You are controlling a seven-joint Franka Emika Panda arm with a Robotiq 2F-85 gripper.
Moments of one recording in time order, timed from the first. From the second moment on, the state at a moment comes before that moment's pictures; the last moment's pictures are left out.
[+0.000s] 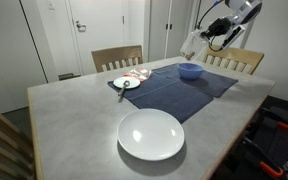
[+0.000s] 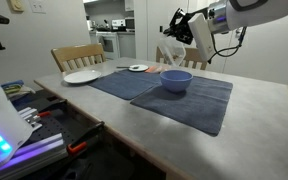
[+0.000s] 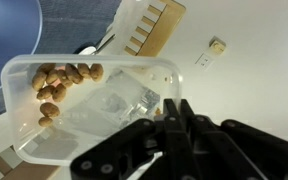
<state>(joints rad) -0.59 0.64 -0.17 -1.64 1.03 1.26 -1.48</state>
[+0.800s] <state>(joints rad) -0.65 0.72 -0.17 -1.63 1.17 1.10 -1.69</state>
